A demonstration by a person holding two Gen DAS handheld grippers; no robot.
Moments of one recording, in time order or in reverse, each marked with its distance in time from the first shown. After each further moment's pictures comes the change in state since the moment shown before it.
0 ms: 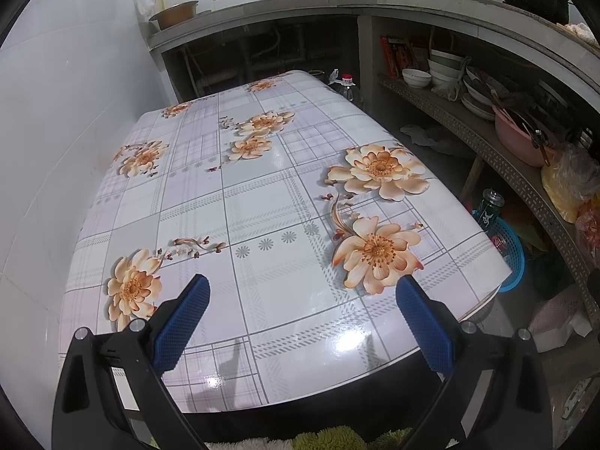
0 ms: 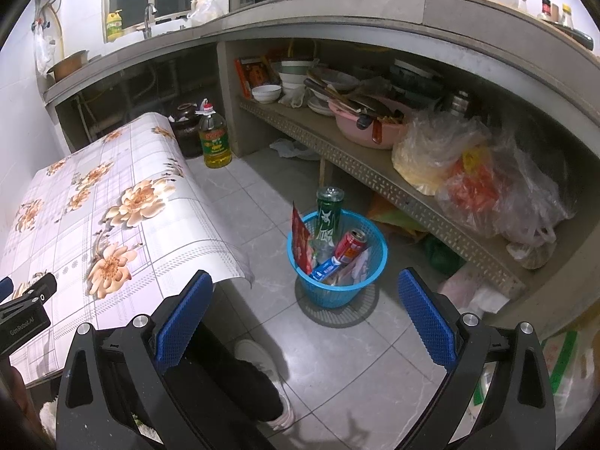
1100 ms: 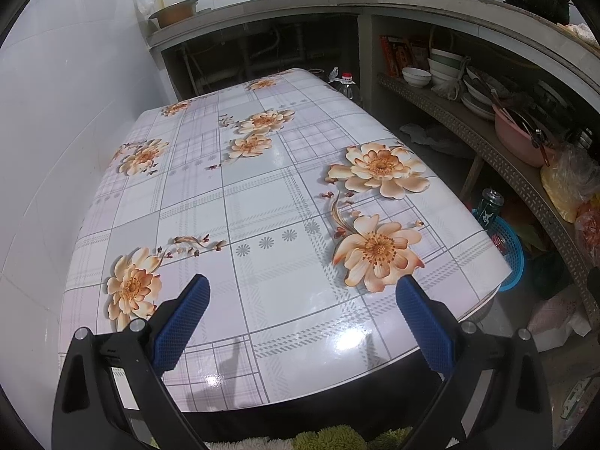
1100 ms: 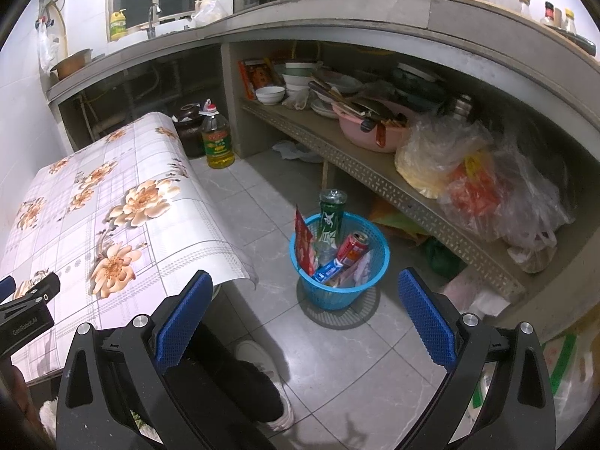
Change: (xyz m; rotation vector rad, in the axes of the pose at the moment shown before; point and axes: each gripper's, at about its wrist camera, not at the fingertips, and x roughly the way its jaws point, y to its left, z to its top) left arm -0.001 0.002 0.000 0.002 0.002 -0.003; right arm -0.003 0.004 0.005 0.003 -0.004 -0.007
